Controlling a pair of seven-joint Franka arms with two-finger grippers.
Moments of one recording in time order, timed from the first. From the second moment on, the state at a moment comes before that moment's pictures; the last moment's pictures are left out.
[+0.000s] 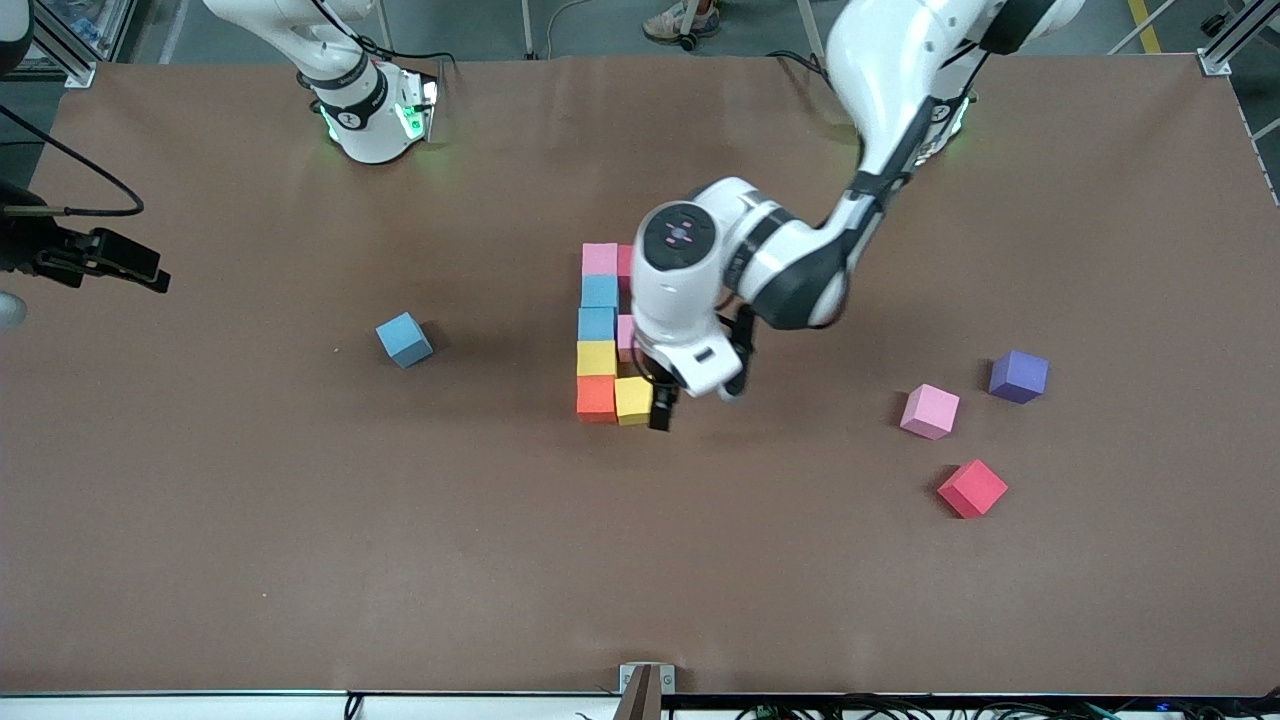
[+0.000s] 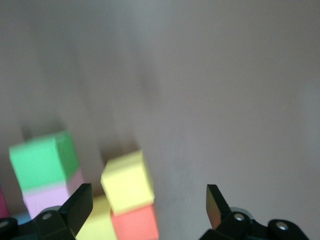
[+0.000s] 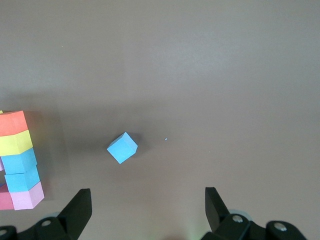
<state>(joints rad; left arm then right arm) -0.56 0.69 -0.15 -1.26 0.19 2.04 -2.04 0.00 0.08 -0.02 -1.45 0.02 1.44 0.07</state>
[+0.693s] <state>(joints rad) -0.22 0.49 -0.16 -1.54 0.19 1.95 -1.36 0.00 -0.06 -0.01 -1.54 0.00 1.43 0.05</state>
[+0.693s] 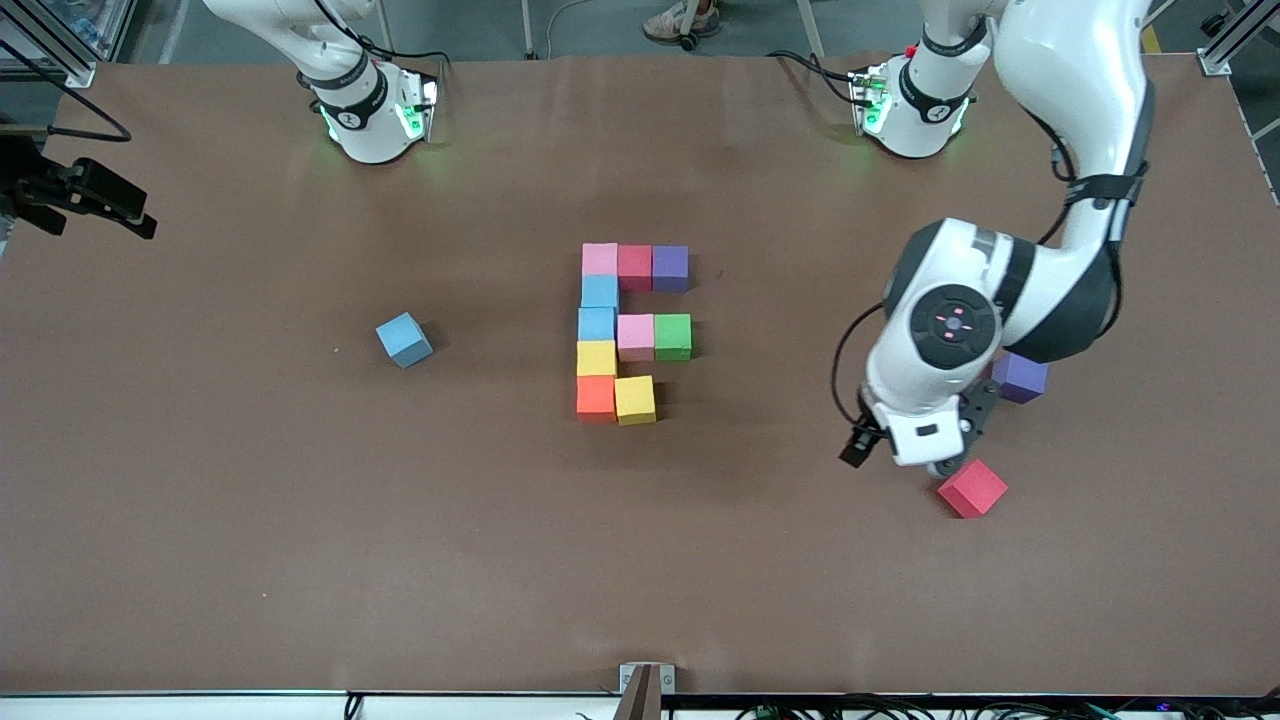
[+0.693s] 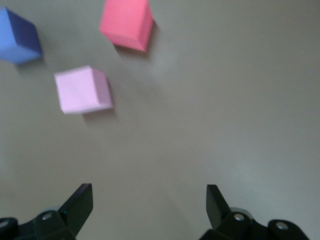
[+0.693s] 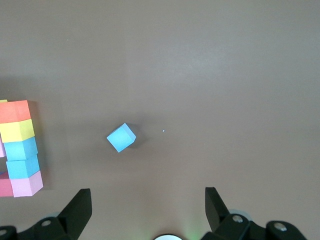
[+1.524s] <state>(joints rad) -0.05 0.41 -0.16 -1.90 0.15 2.21 -1.18 0.00 -0.07 -0.01 -1.52 0.00 1.43 -0.04</state>
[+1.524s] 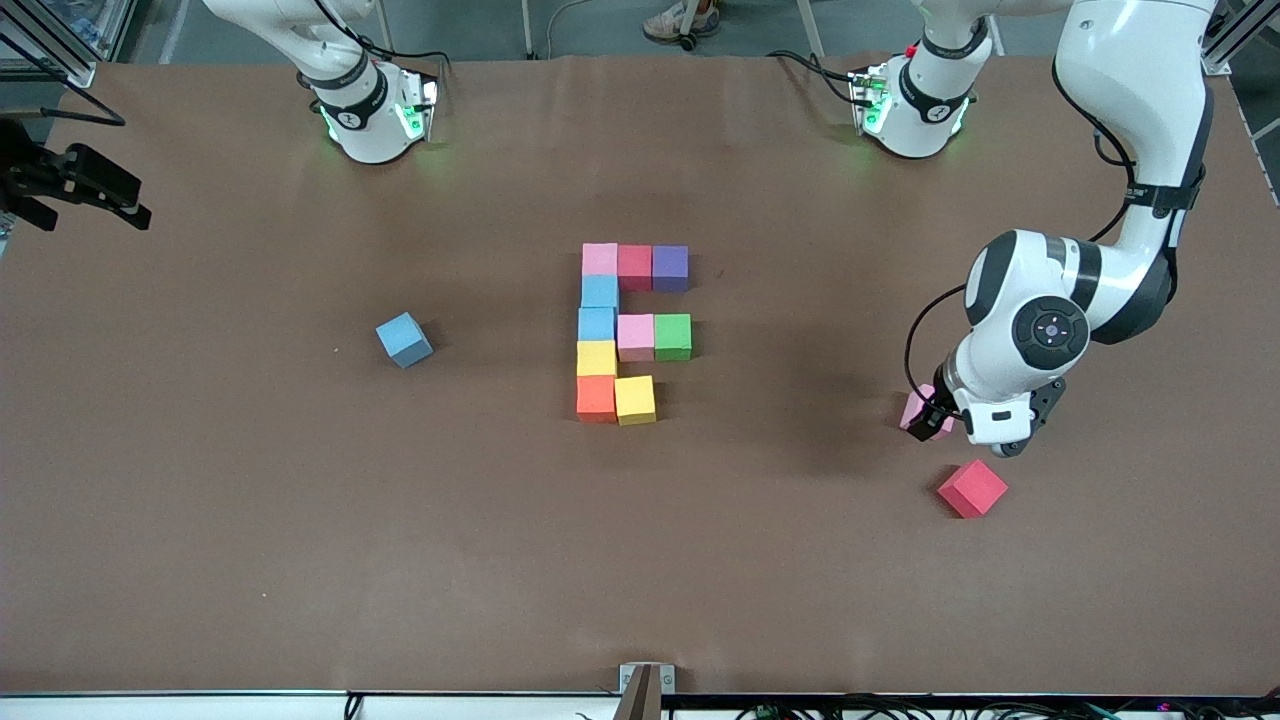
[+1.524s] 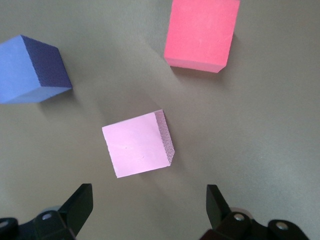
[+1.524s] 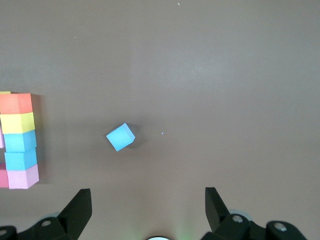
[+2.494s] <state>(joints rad) 0.08 0.48 -0.15 -1.92 0.15 2.31 -1.24 0.00 -0.06 -0.01 -1.51 0.01 1.41 -0.07</state>
